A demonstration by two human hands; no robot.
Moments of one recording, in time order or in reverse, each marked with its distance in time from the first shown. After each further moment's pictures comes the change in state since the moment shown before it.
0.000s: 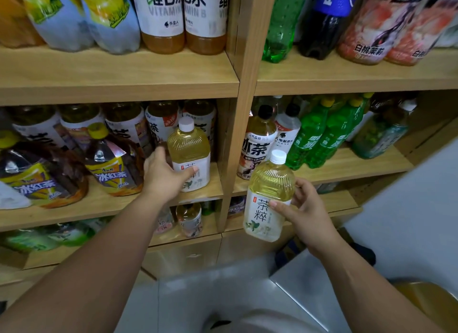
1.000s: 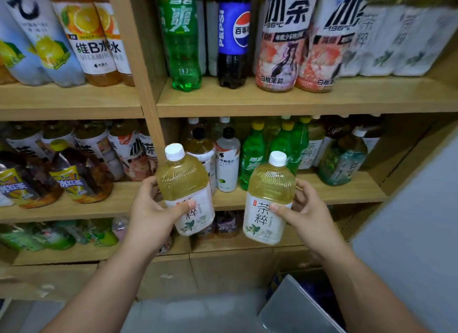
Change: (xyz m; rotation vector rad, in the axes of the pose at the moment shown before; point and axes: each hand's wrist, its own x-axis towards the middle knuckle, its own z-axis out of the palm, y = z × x) left_hand -0.164 0.139 0.089 -0.513 0.107 -0.024; right_hand 0.028 -0.024 -0.177 0.030 -0.108 -0.137
